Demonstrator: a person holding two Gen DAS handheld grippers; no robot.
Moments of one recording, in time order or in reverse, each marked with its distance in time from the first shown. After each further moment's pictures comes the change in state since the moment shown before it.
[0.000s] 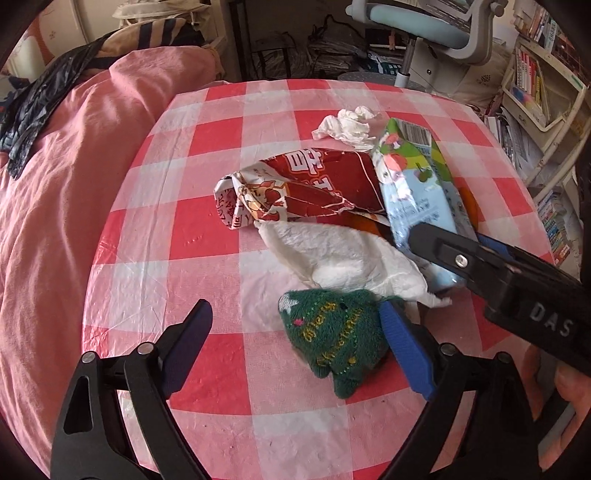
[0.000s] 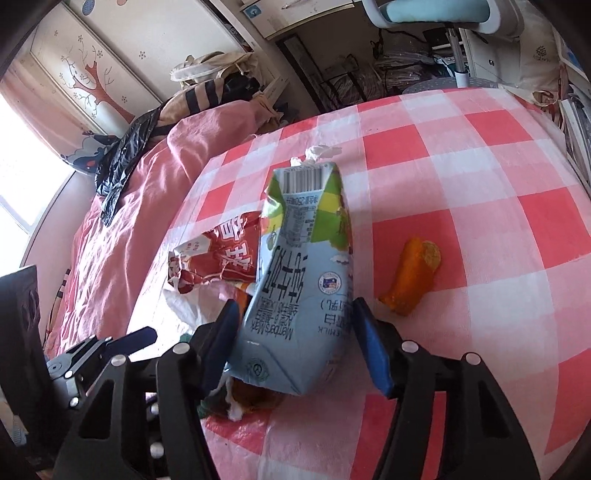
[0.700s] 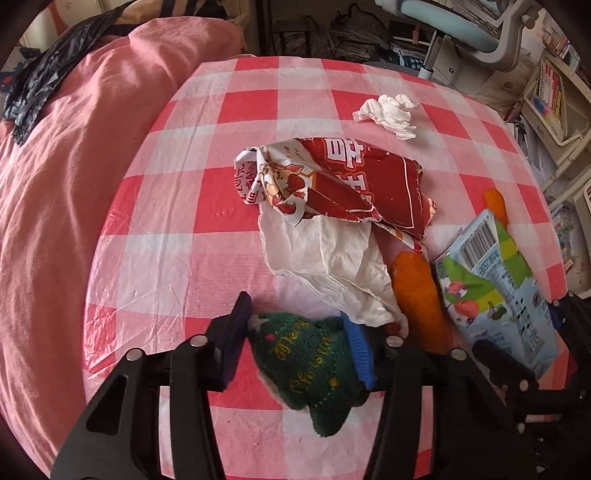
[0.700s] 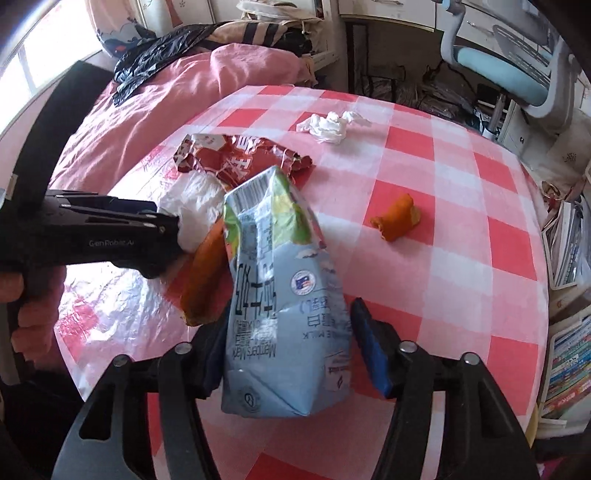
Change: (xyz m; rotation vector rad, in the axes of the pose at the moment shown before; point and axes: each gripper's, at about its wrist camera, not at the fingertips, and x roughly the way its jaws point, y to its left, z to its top) left arm 0.012 0.027 -0.004 -0.061 0.069 -0.010; right arm -0.018 0.030 -0.044 -0.420 0.123 -0.205
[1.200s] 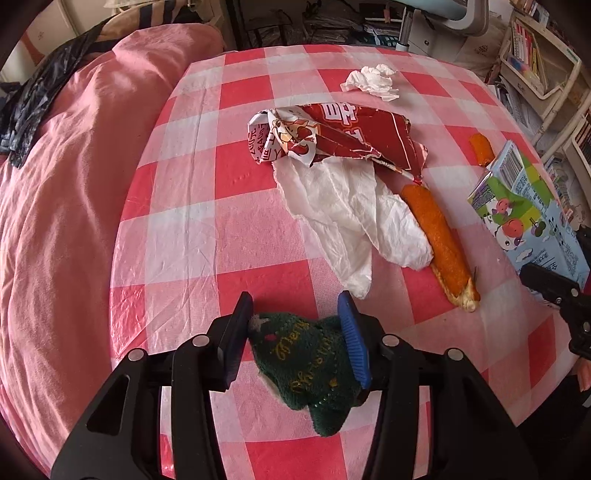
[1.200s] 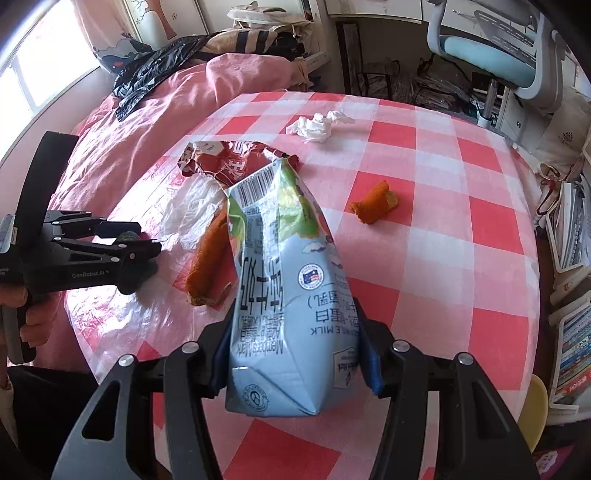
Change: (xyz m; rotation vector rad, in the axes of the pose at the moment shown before) left arm -0.013 0.011 -0.028 0.141 0.022 0.014; right arm -0.024 -0.016 -0.013 0.055 -0.025 0.052
